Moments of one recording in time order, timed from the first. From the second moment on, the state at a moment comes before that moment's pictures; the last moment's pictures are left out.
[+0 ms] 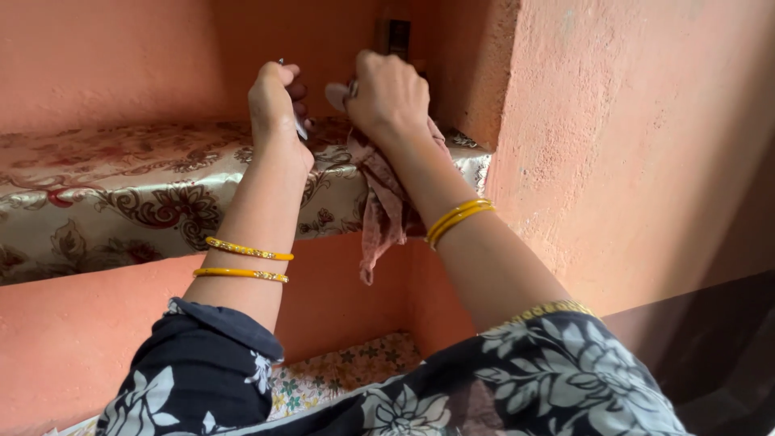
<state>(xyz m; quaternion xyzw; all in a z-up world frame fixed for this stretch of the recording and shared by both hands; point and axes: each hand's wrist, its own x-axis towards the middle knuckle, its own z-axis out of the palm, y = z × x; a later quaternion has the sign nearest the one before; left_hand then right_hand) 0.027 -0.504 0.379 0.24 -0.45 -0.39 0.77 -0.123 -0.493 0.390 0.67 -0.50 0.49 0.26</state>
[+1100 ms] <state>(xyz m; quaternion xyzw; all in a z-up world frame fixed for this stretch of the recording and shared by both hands) 0.028 -0.537 0.372 0.16 -0.56 -0.31 0.75 -0.121 -0.473 0.371 0.77 -0.25 0.58 0.08</state>
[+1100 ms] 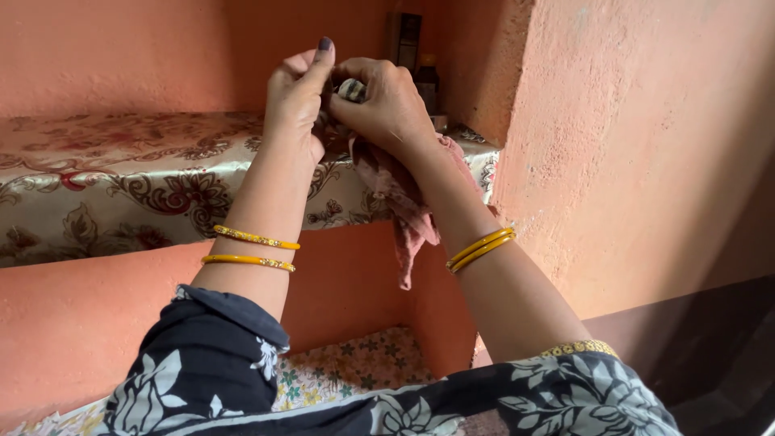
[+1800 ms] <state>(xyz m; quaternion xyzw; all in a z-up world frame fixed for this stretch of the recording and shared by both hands) 0.007 -0.507 0.368 0.28 -0.66 -0.31 0.63 -0.170 -0.459 0.372 0.59 -0.39 0.71 0.02</state>
